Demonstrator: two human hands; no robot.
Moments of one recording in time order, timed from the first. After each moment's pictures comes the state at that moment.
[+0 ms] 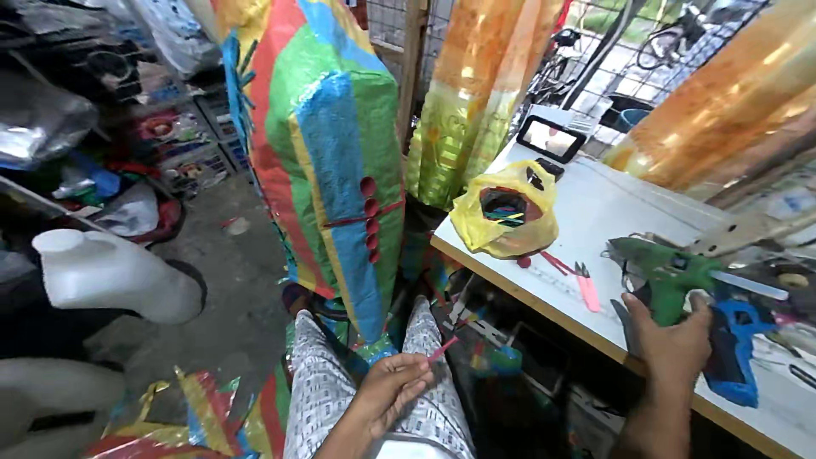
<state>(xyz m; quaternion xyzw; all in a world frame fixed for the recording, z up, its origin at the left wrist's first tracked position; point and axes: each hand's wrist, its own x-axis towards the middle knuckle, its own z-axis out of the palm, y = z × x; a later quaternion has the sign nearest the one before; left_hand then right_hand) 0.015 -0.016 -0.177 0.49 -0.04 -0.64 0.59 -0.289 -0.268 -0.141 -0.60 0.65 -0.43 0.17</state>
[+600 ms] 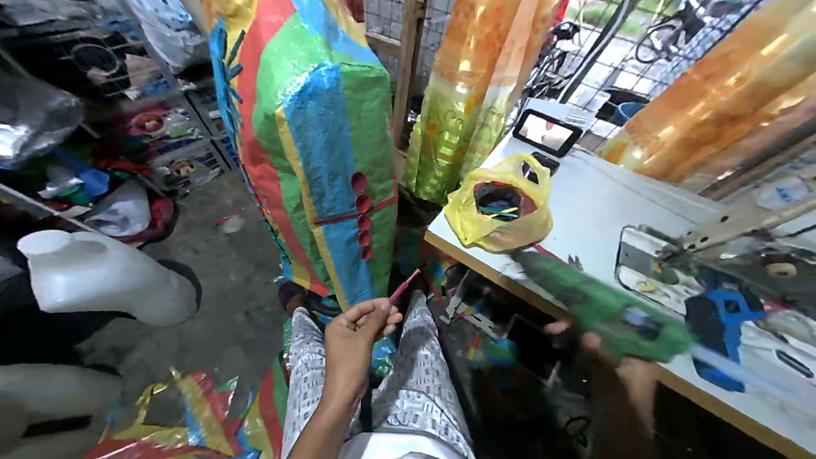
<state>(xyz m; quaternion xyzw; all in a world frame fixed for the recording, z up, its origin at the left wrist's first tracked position) 0.033 -0.035 -0.123 0.58 -0.16 -0.34 0.72 -0.231 -0.160 -0.127 -0.64 0.33 -0.55 0.43</state>
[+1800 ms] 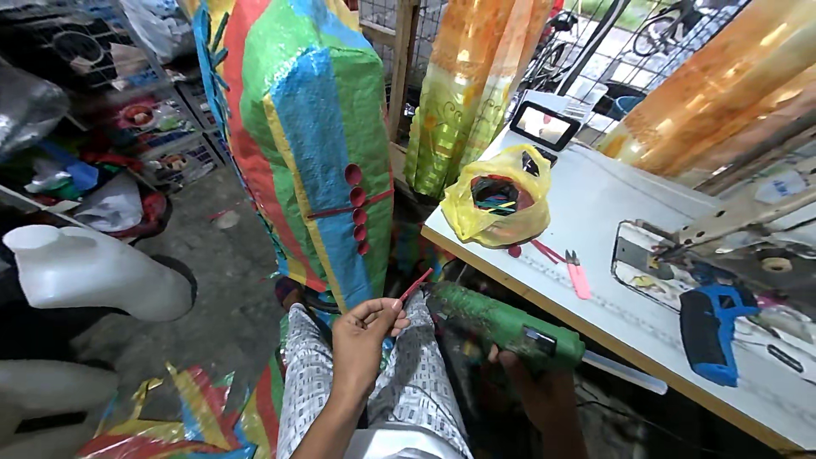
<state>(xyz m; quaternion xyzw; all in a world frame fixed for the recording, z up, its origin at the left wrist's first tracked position) 0.020 -0.040 -0.123 0.59 -0.19 -0.33 0.71 -0.194 -0.122 -0.155 -0.71 0.33 -0.47 0.40</state>
